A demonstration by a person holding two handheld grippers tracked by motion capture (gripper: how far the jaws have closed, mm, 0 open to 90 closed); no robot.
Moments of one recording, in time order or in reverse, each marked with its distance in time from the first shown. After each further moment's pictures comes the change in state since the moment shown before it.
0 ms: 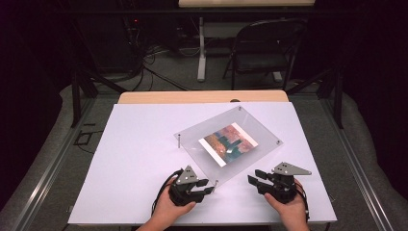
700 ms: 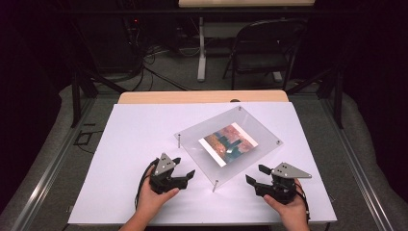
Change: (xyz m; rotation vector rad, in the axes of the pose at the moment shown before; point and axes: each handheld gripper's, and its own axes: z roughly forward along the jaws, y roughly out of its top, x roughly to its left) left arm 0.052 -0.008 -0.029 -0.139 0.282 -0.041; right arm 0.002 0.000 0.000 -0.081 -0.025 -0.094
